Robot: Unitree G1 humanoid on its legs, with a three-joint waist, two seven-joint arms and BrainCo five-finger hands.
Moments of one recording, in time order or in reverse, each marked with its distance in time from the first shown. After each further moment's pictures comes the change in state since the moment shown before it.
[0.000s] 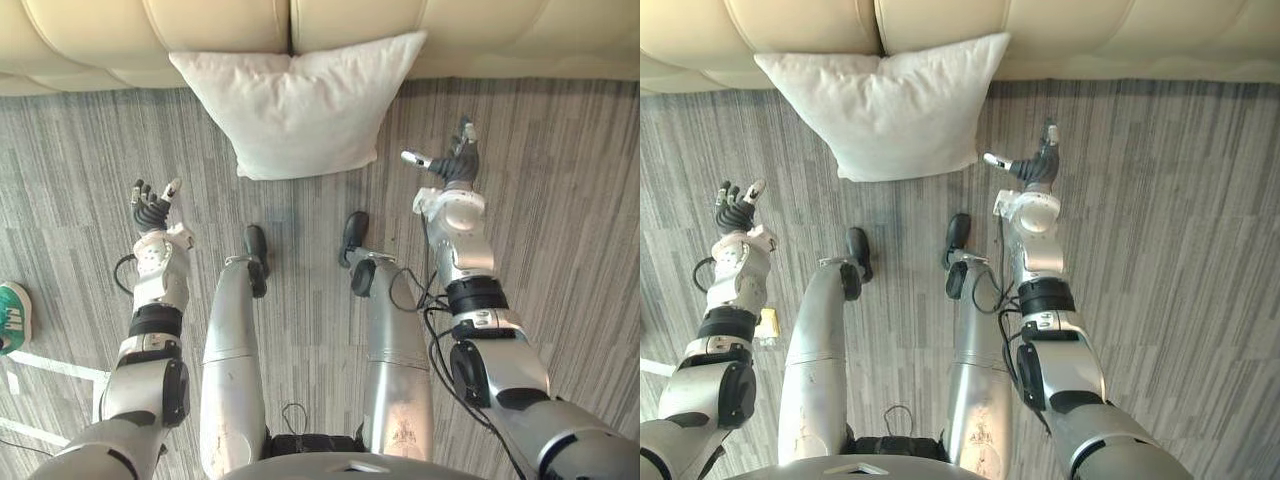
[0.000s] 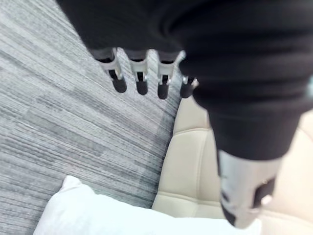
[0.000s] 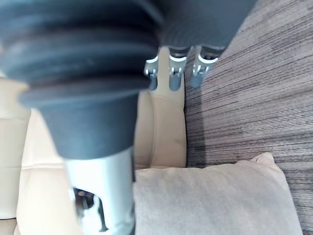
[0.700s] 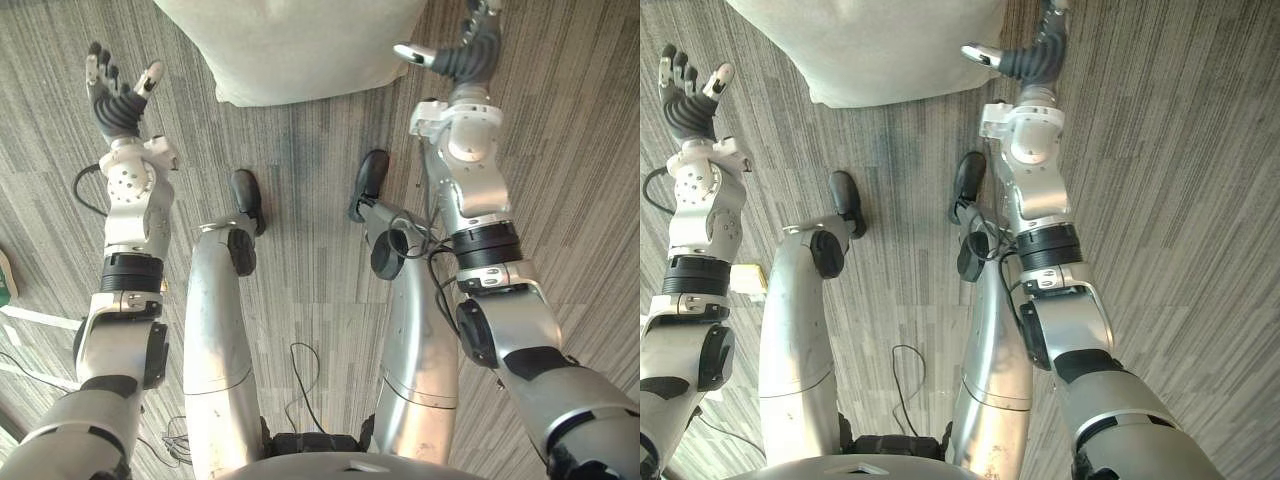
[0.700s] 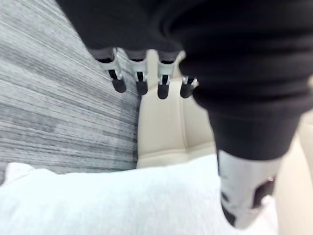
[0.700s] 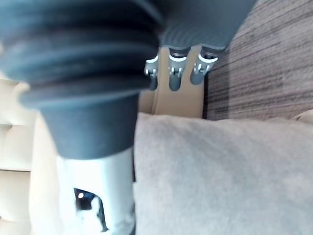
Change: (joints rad) left arm -0.182 0.111 -0.197 -0.310 0.090 -0.010 0.107; right arm -0.202 -0.013 0.188 -0.218 -0.037 -0.017 -0.064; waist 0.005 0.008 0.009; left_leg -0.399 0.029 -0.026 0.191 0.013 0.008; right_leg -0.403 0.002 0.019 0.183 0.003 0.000
